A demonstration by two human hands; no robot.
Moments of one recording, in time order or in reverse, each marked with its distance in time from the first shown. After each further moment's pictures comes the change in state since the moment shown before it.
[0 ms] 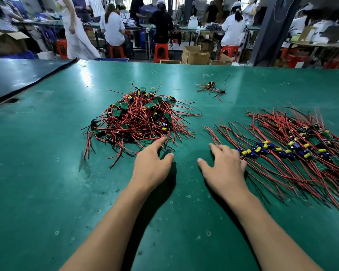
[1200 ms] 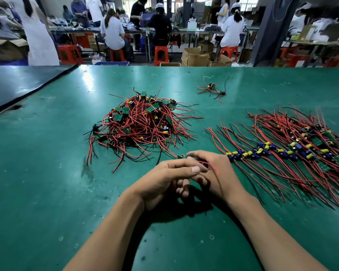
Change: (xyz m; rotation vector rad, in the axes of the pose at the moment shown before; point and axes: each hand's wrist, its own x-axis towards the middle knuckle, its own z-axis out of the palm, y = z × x) left_hand -0.019 0.011 -0.006 -0.908 -0.783 -0.157; right_hand -0.002 -0.010 -0.008 0.527 -0.208 -0.248
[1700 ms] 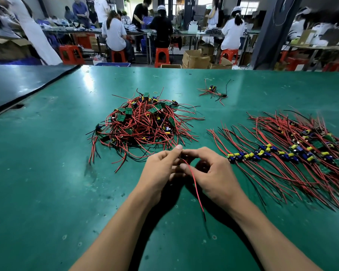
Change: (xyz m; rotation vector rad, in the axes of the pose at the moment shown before) left_hand 0.017 -0.001 -0.004 -0.159 0.516 0.104; right_hand -0.012 -0.024 0.008 0.183 0.108 -0.182
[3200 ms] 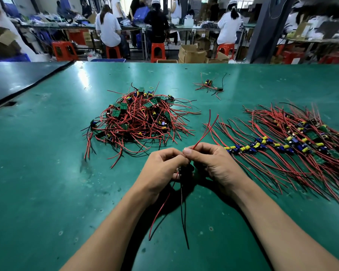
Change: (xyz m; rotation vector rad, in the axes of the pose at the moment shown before) left_hand -0.014 -0.003 0.001 0.230 -0.148 0.118; right_hand 0.007 0.005 -0.009 0.773 -0.151 0.551
